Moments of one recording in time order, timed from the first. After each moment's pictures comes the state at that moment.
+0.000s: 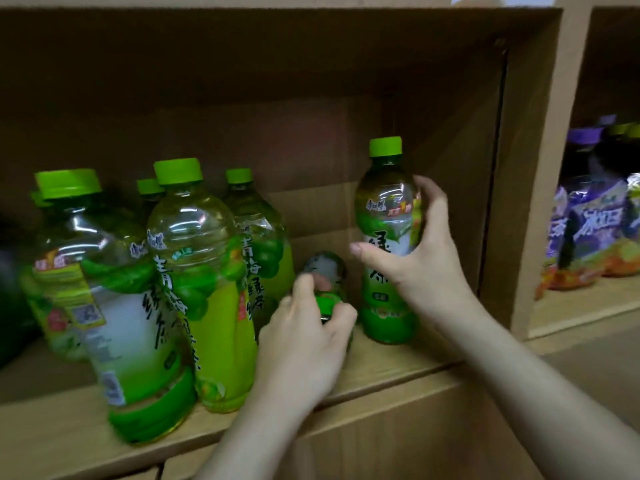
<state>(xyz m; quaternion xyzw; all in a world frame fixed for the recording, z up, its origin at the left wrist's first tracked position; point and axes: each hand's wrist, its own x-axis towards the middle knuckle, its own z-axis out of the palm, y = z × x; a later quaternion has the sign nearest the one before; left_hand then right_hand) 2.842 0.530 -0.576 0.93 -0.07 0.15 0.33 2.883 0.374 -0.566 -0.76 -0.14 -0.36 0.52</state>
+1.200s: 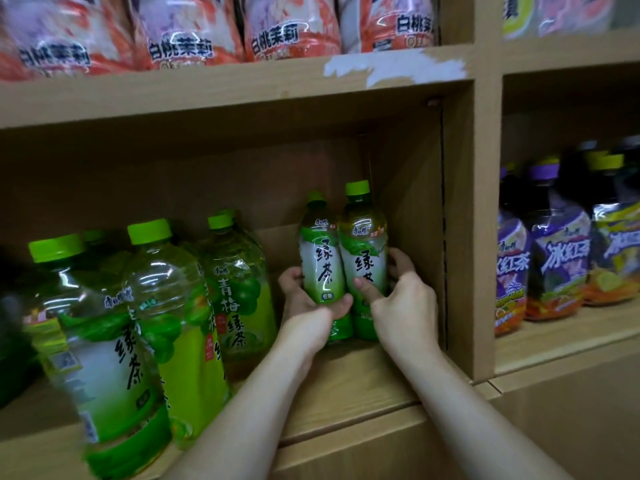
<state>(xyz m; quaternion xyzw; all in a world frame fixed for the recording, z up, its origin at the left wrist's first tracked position) 2.920 0.476 -0.571 0.71 -0.10 0.13 0.68 2.905 0.356 -0.585 -0.80 0.06 -0.38 0.47</state>
